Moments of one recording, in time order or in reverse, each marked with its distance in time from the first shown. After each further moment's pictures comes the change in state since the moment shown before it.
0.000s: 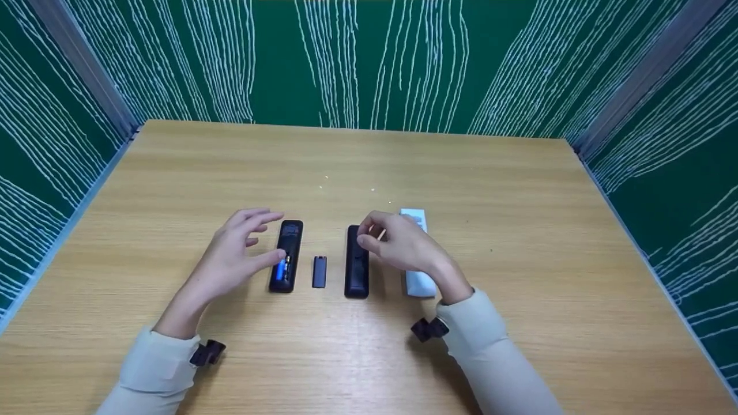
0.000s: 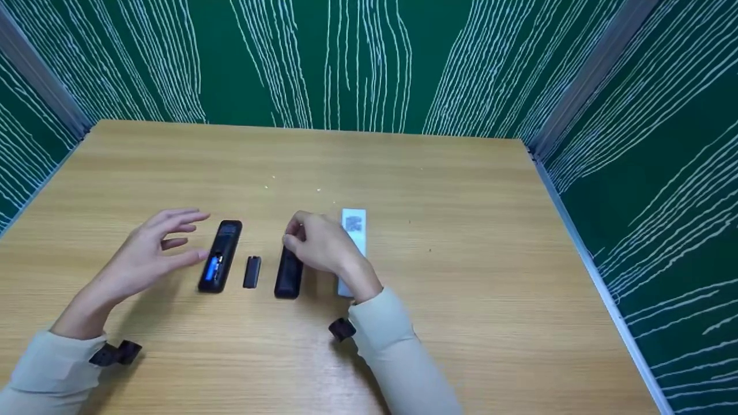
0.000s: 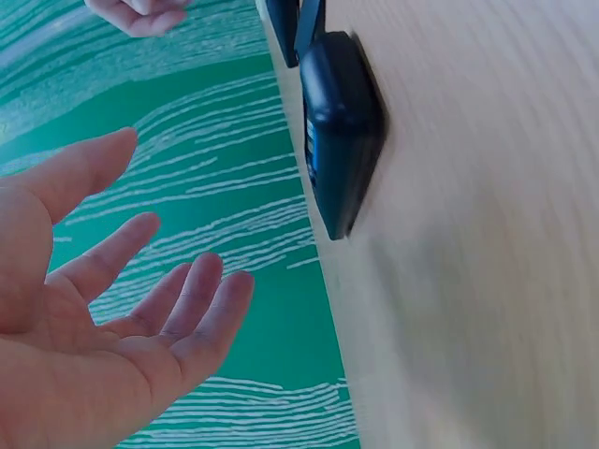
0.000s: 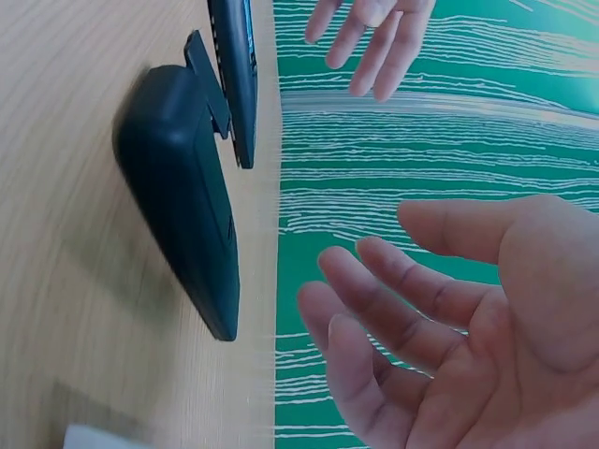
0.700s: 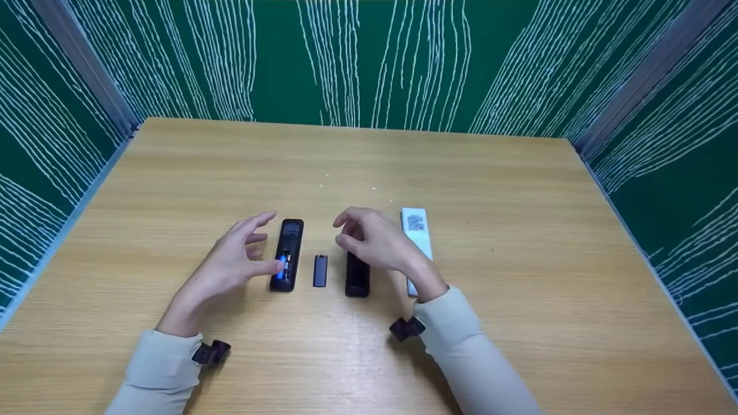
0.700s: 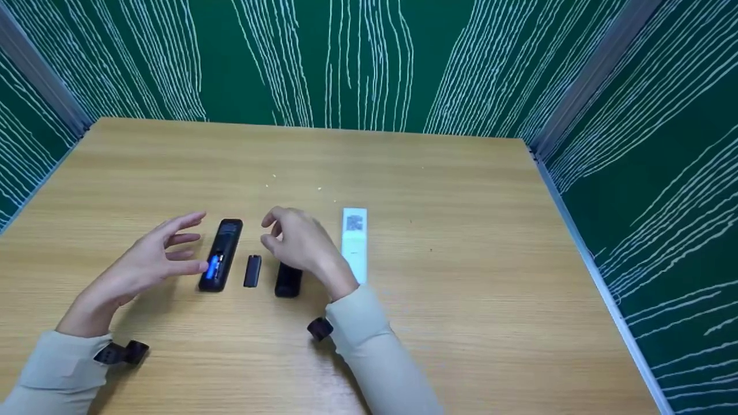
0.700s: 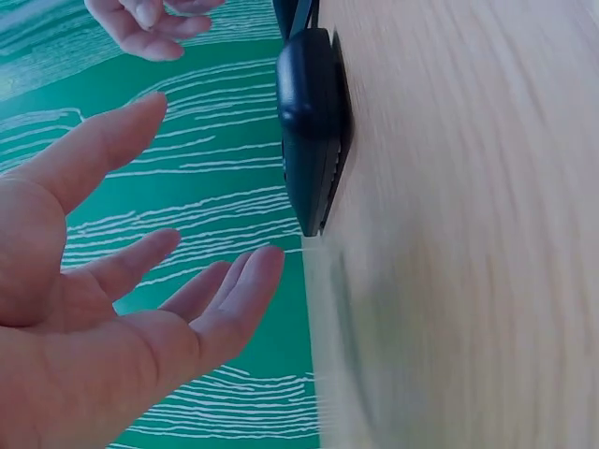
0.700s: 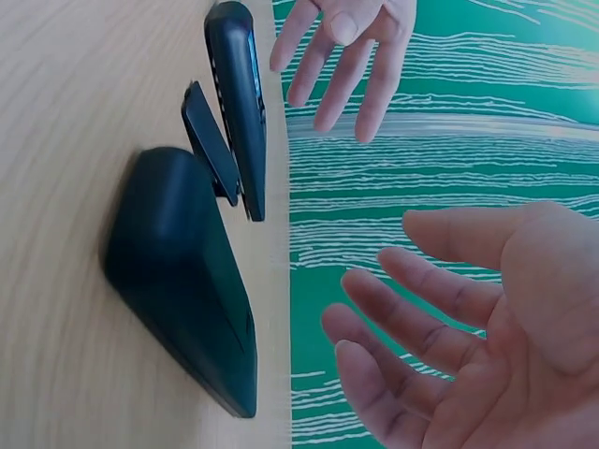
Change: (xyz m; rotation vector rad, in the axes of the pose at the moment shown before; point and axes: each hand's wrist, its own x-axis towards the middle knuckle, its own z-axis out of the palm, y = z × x) left_hand 0.000 -0.020 0.000 -0.153 -0.129 -0.156; right_hand 0.023 -0.015 0.026 0.001 0.032 -0.099
